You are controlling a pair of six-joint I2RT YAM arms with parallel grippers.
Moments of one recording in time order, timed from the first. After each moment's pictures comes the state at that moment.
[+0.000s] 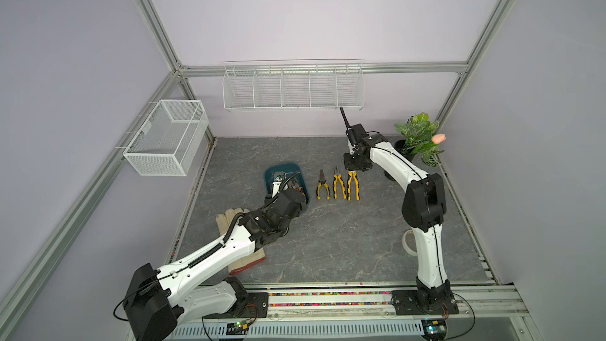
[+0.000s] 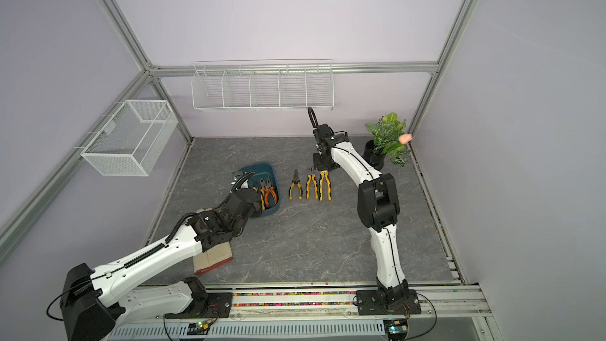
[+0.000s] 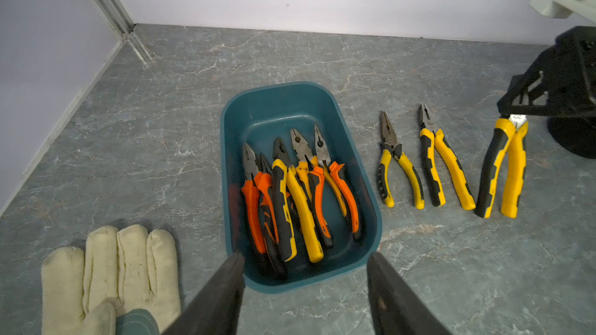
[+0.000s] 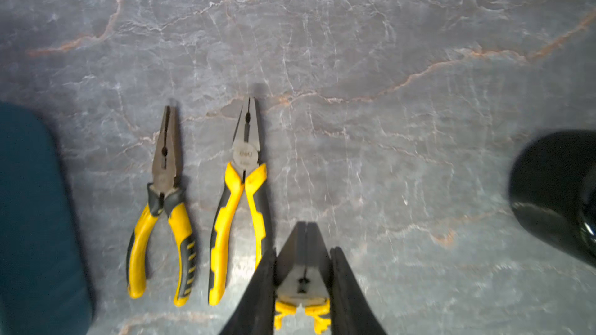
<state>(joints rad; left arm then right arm) -0.88 1.13 0.86 -0.46 -0.65 -0.57 0.42 2.24 2.05 -0.99 0.07 0.29</state>
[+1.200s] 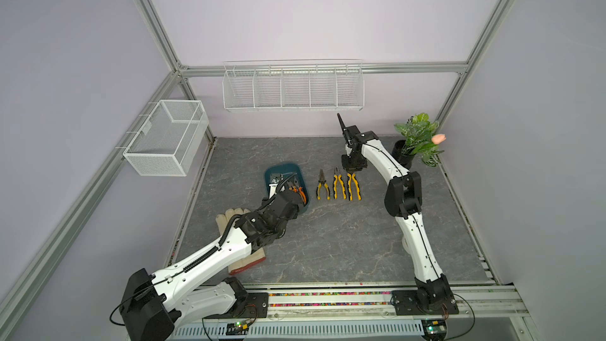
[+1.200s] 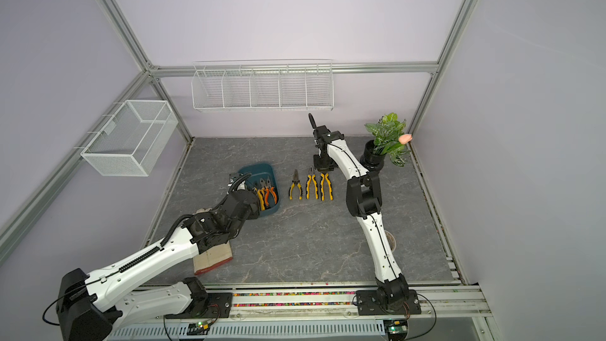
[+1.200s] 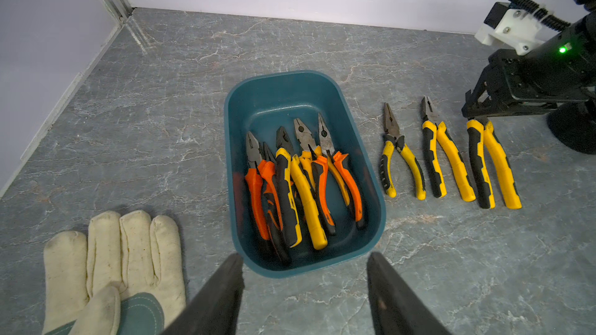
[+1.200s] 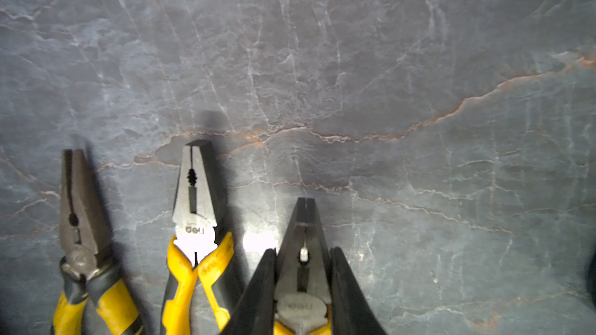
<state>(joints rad) -0.87 1.10 0.85 -0.50 -0.63 -0.60 0.38 2.58 2.46 -1.22 0.02 0.27</state>
